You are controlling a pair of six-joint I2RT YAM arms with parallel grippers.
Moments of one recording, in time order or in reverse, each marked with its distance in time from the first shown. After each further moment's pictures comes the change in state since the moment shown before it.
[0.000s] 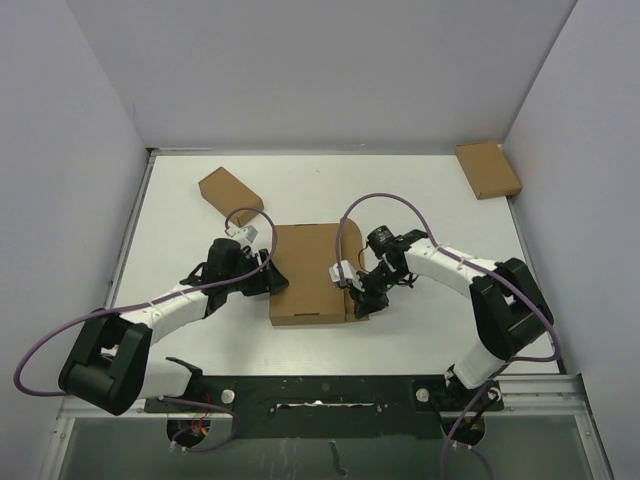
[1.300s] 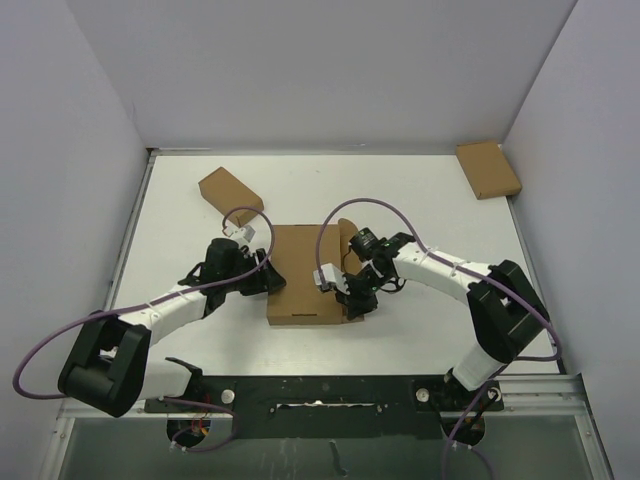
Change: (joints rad) left arm 0.011 -0.010 -0.002 -0.010 -0.002 0.001; right arm 0.110 0.003 0.032 0.055 0.108 0.167
